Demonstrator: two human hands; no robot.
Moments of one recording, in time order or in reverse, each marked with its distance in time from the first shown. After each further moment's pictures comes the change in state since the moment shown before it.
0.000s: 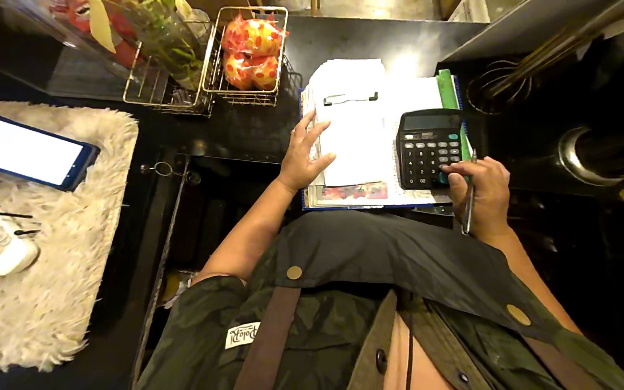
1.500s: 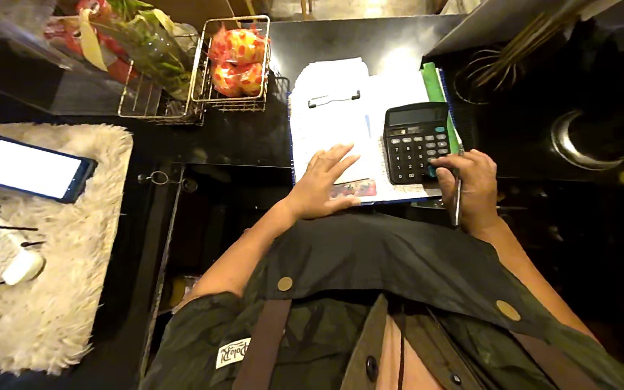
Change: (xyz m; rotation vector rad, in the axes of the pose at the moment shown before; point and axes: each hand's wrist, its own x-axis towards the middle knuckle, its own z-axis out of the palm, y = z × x) left_hand -0.012 -0.013 0.045 0.232 -0.164 0.483; right_hand -0.003 0.003 0.000 0.036 -0.016 0.025
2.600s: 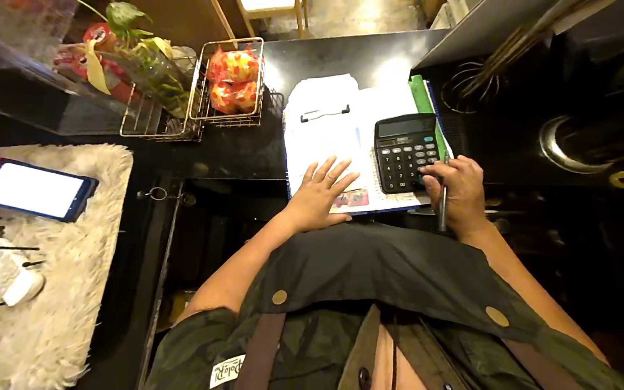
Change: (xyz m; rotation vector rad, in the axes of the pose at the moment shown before) left_hand 0.008 0.003 0.009 0.261 -0.173 0.007; right_hand -0.001 0.006 0.006 -0.038 0.035 -0.046
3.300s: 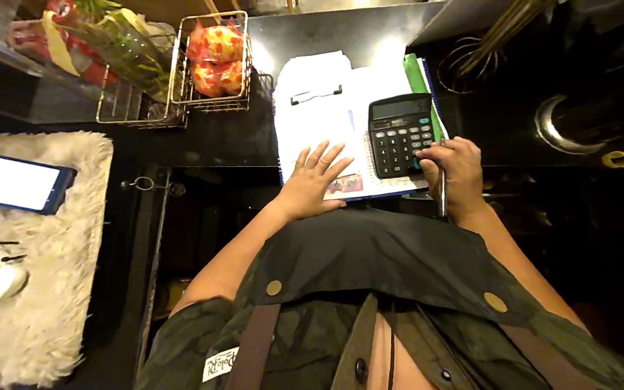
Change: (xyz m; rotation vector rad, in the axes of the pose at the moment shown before) left_hand -0.001 0.002 -0.001 0.003 0.013 -0.018; right_hand 0.004 0.001 -0.003 0.037 -0.010 -0.016
